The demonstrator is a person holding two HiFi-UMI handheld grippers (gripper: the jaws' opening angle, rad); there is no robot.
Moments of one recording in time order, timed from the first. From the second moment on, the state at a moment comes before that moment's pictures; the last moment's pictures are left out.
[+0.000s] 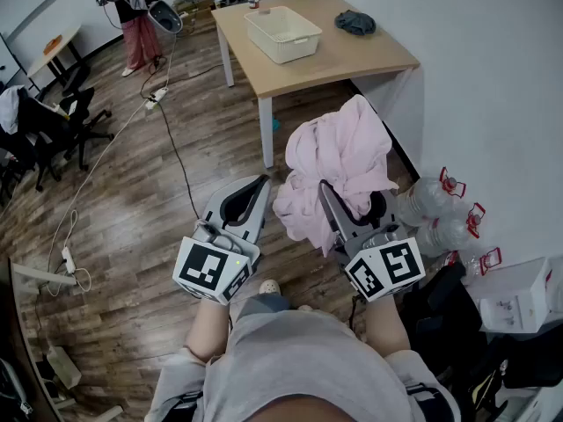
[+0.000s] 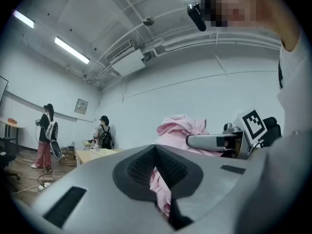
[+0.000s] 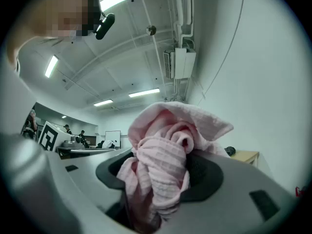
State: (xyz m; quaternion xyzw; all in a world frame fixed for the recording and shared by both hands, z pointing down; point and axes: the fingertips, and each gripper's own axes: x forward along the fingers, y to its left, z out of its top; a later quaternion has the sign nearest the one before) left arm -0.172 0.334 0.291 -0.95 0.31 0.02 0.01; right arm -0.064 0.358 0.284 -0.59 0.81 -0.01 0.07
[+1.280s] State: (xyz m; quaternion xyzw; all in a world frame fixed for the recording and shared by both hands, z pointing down) left arm -0.193 0.269 0.296 -0.96 0.29 0.04 0.01; right arm -0.076 0.307 0.299 -0.61 0.79 -0.01 0.07
